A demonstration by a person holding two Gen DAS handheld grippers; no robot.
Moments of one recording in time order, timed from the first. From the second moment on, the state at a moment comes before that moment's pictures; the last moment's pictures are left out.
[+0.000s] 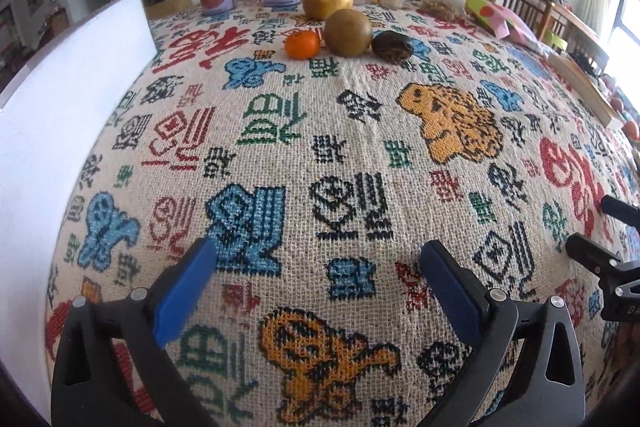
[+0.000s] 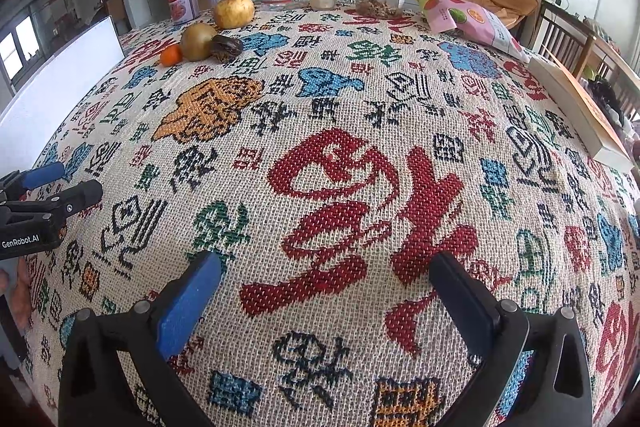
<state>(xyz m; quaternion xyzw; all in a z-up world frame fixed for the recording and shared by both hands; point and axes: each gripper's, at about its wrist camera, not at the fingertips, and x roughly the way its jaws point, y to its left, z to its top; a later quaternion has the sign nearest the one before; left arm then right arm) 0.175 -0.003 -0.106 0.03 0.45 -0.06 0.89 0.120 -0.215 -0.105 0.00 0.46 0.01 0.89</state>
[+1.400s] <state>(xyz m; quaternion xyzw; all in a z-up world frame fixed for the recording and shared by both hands) 0.178 0.002 -0.104 0.02 0.45 -0.08 0.89 0.120 -0.215 -0.105 0.00 0.46 0.01 0.89</state>
